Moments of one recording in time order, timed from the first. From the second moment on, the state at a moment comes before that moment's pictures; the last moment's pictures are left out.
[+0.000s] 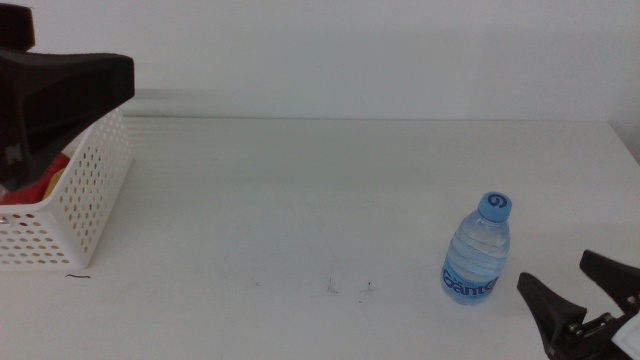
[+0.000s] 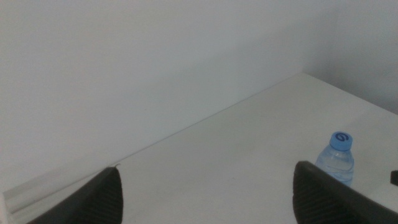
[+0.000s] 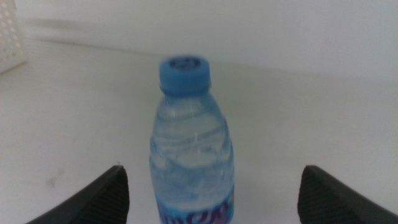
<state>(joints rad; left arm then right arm) -0.44 0.71 -1.03 -0.24 0.68 0.29 0.31 1.10 0.00 -0.10 -0.81 0.09</state>
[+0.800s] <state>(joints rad) -0.44 0.71 -1.03 -0.24 0.68 0.29 0.31 1.55 -0.09 -0.17 -1.08 0.06</state>
